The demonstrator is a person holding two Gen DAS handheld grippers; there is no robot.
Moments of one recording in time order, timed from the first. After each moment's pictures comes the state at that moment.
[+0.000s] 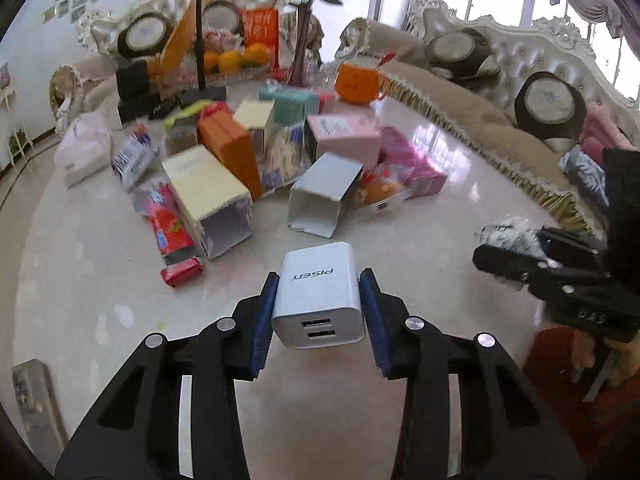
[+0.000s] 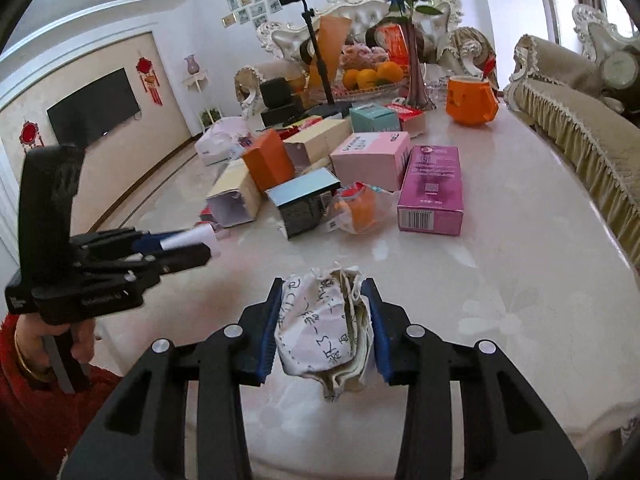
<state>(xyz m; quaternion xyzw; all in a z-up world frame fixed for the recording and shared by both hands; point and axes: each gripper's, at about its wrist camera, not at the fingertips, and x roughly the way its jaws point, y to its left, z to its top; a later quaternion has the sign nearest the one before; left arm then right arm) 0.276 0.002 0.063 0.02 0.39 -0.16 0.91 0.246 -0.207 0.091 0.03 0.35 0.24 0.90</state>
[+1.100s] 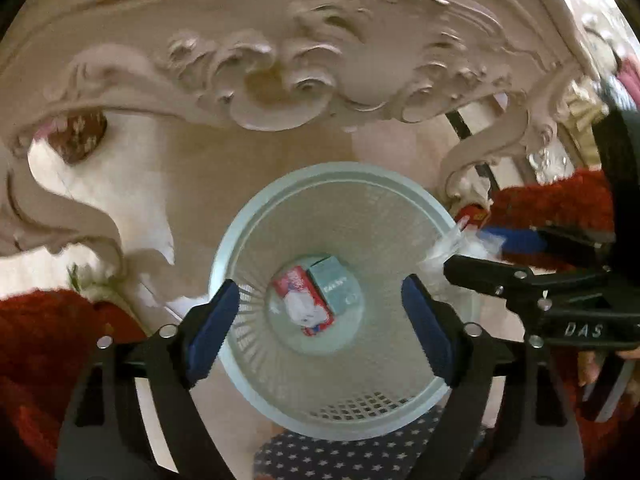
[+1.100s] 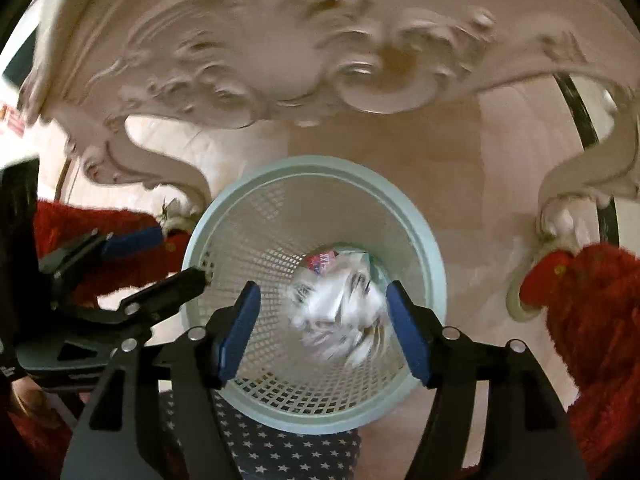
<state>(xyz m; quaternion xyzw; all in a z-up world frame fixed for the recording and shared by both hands) 0.093 -0.015 -0.168 -0.07 0.57 -0.10 0.81 0.137 -0.170 -0.138 0.02 0.61 0.21 0.77</state>
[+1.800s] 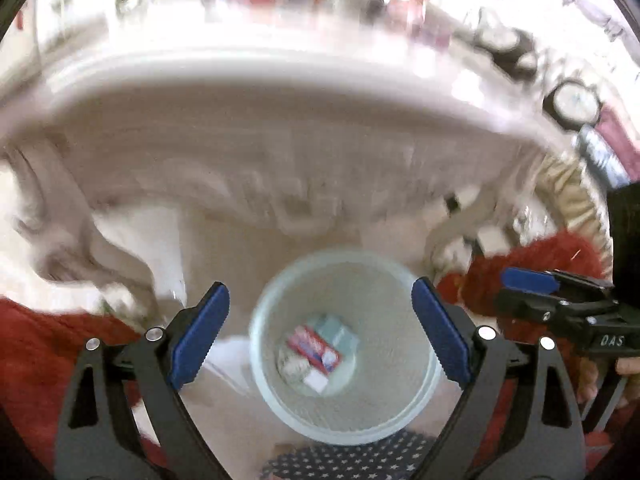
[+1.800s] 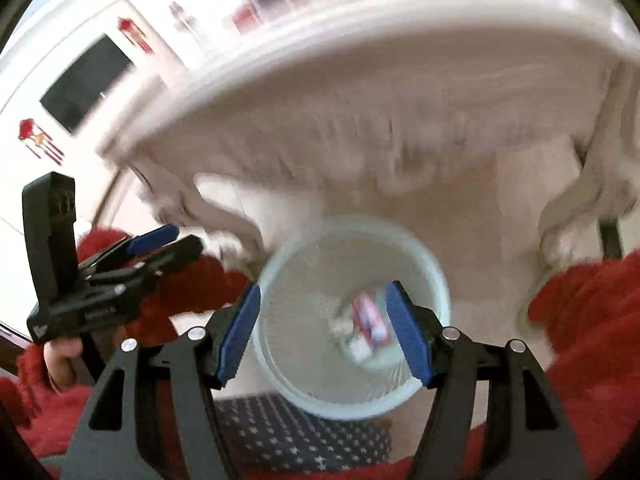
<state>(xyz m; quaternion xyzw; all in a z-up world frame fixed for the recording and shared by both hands) 0.069 0.024 -0.048 -0.09 0.44 -0.08 0.89 0.077 -0.207 -0.024 0.07 0.49 0.26 0.83</state>
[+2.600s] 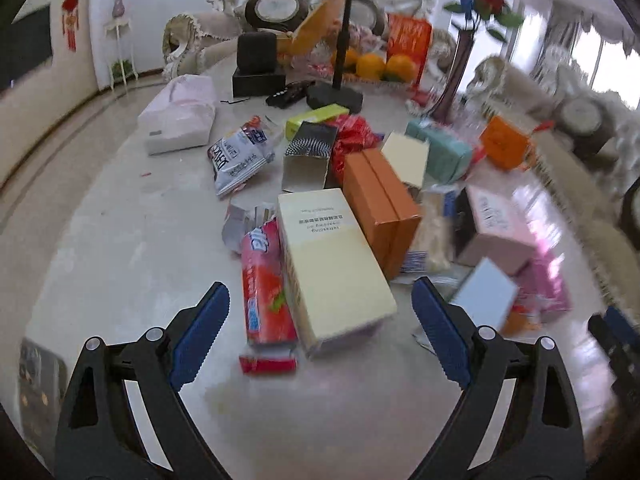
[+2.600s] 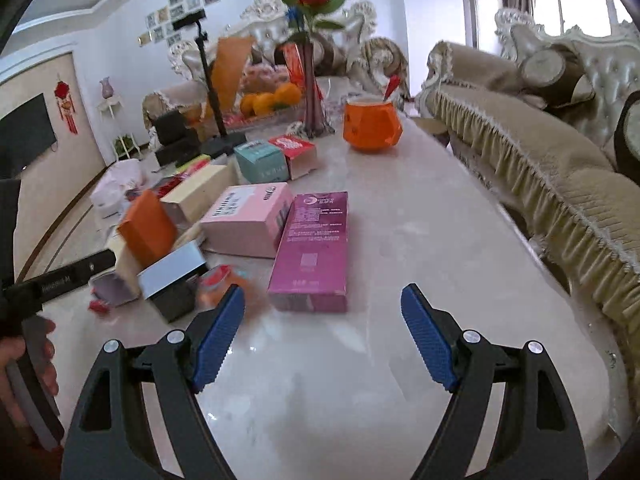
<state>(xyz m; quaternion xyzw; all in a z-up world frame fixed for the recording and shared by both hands) 0.378 0.032 0.061 -0.07 0.40 0.06 0.91 0.324 -0.233 0.086 0.03 0.35 0.08 0.93</state>
